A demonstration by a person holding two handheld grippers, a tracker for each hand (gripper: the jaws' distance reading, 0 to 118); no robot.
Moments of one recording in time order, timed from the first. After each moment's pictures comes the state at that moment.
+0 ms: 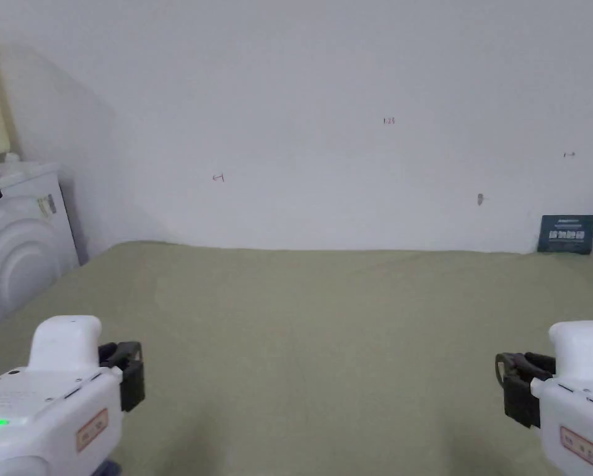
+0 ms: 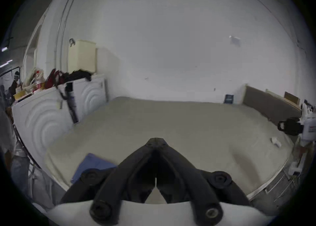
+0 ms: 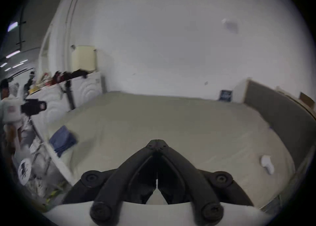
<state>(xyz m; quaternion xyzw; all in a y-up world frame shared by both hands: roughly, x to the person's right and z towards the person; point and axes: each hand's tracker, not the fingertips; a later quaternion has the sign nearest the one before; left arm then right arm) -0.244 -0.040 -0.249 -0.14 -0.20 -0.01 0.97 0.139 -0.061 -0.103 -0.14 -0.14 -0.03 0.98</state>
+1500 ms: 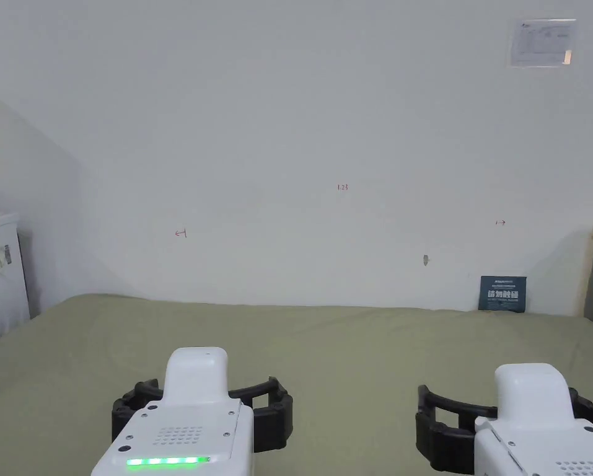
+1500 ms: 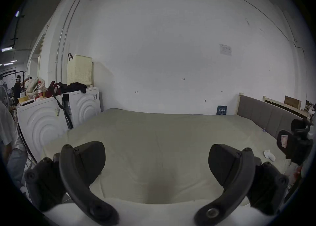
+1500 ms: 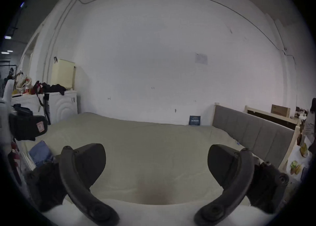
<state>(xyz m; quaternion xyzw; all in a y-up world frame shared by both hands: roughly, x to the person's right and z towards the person) -0.128 -0.031 -0.173 -0.10 -0.17 -0.02 0.98 0.098 -0.039 -0.050 -0.04 -0.23 0.03 0.97</state>
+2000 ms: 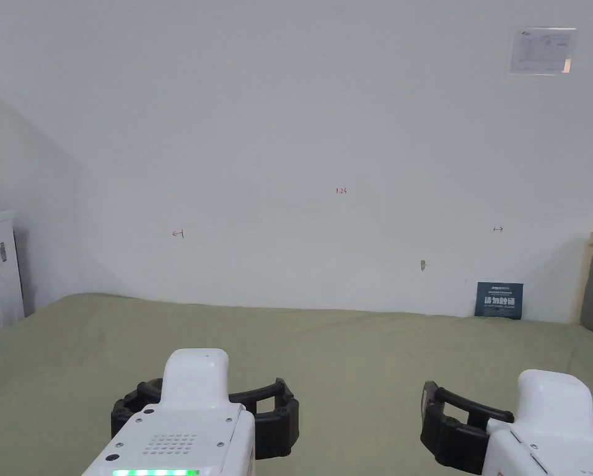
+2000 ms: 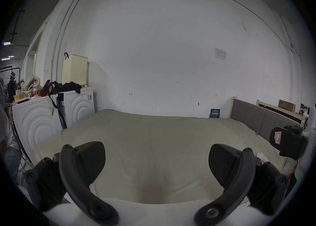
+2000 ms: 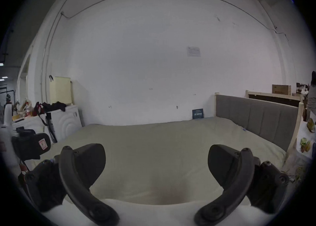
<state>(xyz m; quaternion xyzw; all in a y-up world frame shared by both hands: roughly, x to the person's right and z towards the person) -0.132 -0.026 -0.162 -0.10 -0.20 0.00 0.97 0.108 -0.039 -0.045 -0.02 -0.22 -0.06 0.97</state>
